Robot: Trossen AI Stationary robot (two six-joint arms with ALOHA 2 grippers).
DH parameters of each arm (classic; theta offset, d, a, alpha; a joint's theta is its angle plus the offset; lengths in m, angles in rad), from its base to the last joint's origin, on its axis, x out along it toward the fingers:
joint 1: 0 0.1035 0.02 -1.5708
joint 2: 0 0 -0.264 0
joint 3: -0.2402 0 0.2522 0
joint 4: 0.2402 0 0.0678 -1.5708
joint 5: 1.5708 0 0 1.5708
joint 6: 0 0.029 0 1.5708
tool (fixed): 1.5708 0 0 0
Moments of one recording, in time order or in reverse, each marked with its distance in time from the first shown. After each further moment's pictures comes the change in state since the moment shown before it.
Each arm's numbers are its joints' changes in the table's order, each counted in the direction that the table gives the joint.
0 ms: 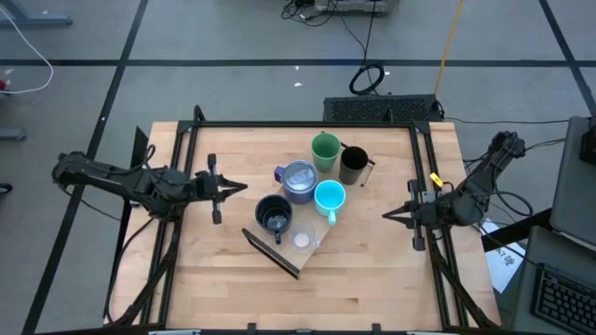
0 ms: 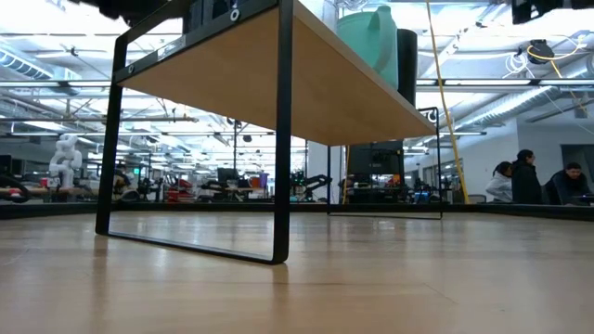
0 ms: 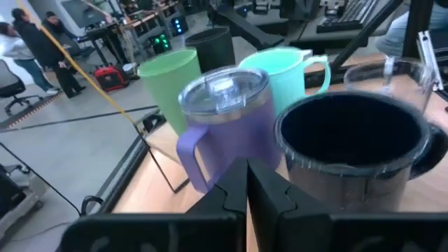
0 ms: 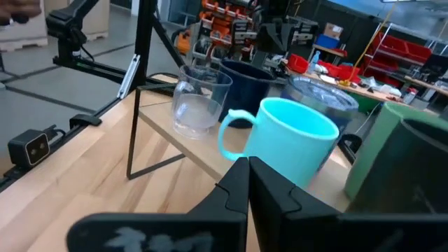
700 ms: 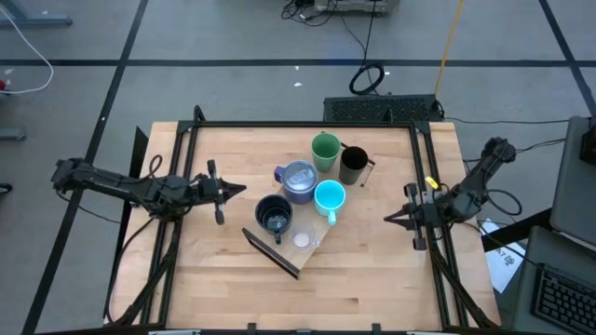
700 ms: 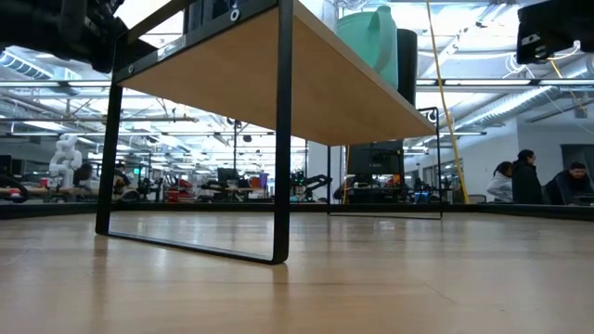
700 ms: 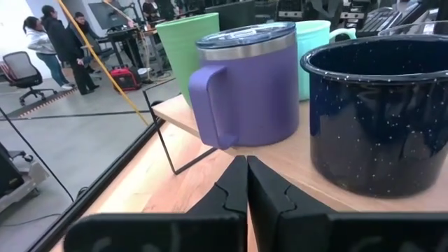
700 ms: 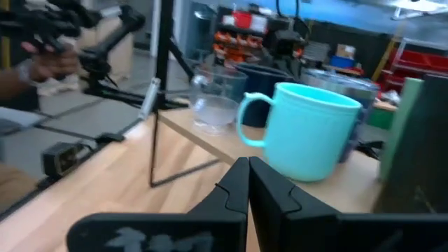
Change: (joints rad) left arm 0.049 -0.128 0.339 -0.306 0.000 -0.047; right arm -0.002 -0.240 0.265 -0.166 -0.067 -0.007
